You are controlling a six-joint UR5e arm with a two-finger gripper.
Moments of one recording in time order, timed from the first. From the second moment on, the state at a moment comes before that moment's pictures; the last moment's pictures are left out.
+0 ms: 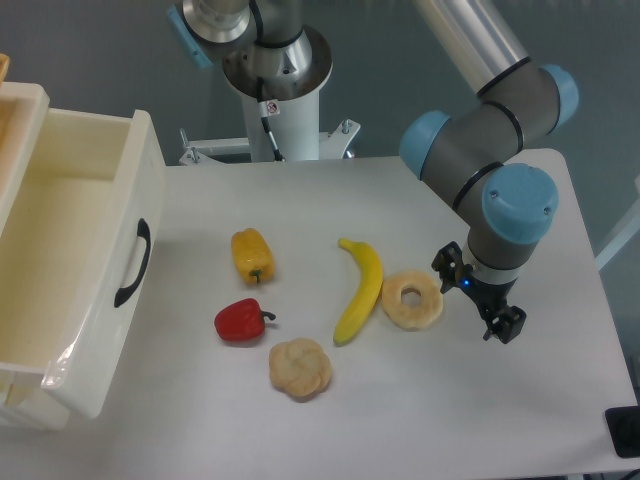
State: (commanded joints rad) arm 2.66 -2.11 -1.40 -1.16 1.57 1.59
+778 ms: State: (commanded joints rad) arm 2.67 -2.11 -1.54 -0.98 1.56 1.54
